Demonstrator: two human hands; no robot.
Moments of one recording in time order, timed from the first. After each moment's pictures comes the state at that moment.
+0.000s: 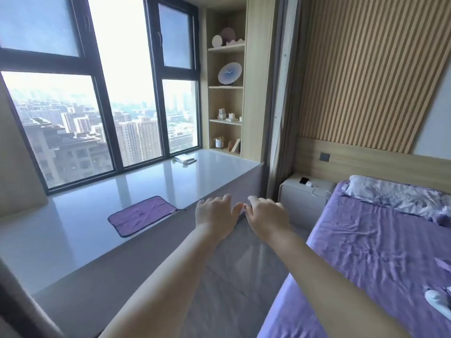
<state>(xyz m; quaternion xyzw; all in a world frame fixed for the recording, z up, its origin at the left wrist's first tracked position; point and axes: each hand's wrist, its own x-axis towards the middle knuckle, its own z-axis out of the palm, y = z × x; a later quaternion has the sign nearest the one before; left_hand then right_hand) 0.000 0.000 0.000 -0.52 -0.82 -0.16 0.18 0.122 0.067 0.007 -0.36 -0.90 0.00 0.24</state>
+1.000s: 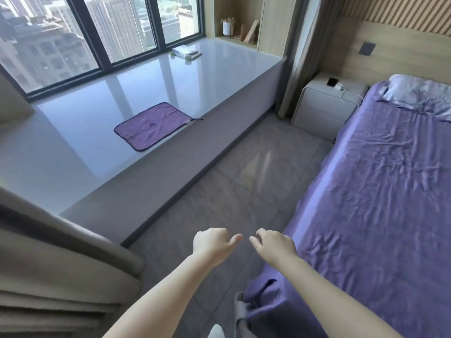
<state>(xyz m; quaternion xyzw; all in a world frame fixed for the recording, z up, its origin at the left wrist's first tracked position) -0.112 -0.131 -0.246 -0.47 -0.85 -0.05 -0.24 0.033 -0.038 -0.249 -0.44 -0.87 0.16 -0.12</state>
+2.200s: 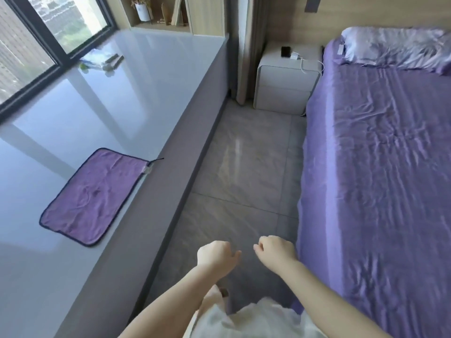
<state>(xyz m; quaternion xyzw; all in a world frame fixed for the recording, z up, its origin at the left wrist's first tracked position) -0.314 0.124 -0.308 -0.61 -0.74 0.08 -0.29 -0.152 0.165 -0.292 -0.59 -0.76 0.23 -0.15</state>
